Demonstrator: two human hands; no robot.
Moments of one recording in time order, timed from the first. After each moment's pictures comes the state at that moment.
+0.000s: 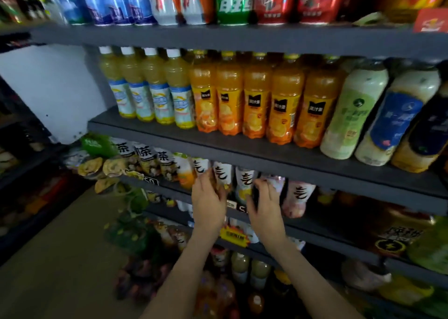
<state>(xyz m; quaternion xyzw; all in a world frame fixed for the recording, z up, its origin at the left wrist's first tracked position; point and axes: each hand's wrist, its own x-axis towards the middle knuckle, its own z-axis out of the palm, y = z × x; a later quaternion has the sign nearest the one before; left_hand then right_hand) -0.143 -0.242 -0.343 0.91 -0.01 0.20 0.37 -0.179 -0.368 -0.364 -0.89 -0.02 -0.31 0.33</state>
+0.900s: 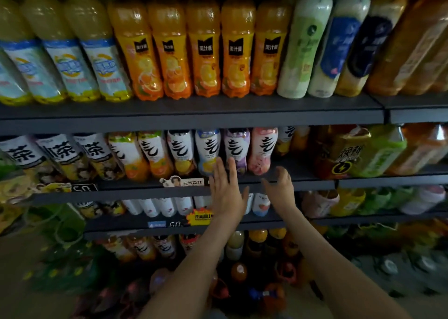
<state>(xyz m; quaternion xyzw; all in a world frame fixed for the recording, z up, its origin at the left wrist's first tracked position) -0.145 -0.272 -0.446 0.91 -0.32 0.01 0.26 -0.206 -0.400 -0.450 -0.80 0.39 -0.20 0.42</state>
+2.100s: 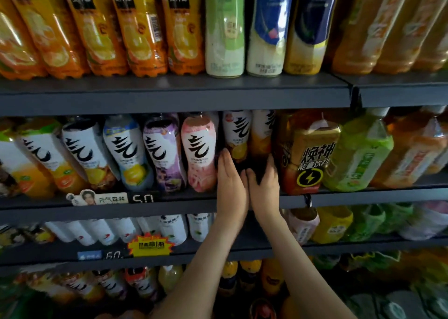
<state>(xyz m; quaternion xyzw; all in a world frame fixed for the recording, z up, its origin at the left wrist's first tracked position) -0.167 -0.465 -0.505 0.83 -0.28 0.16 0.46 -0.209 -0.518 -0.503 -0.78 0.30 -0.35 0.43</state>
